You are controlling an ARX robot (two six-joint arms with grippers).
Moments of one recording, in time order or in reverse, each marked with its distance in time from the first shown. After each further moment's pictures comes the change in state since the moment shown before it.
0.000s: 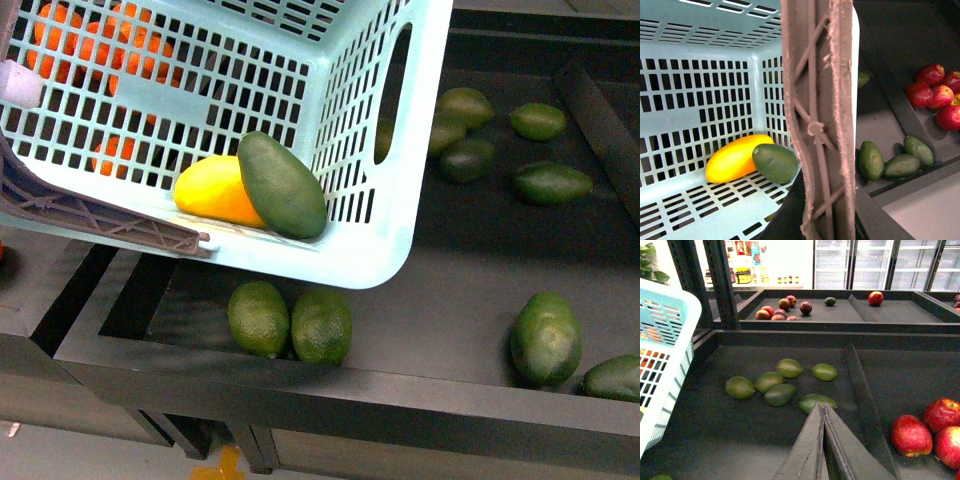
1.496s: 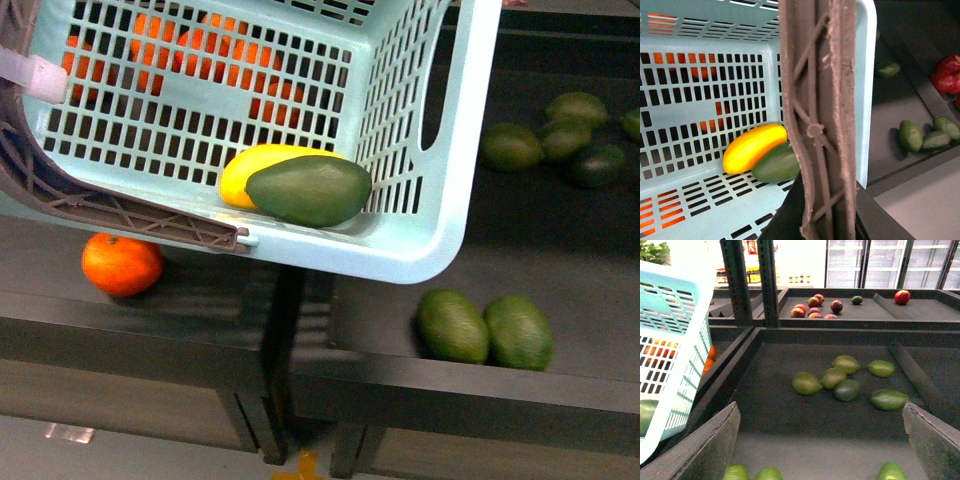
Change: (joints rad) left arm -0.005 -0.002 0.002 0.001 0.019 -0.002; right arm 0.000 -0.127 0.000 -0.126 -0.002 -0.003
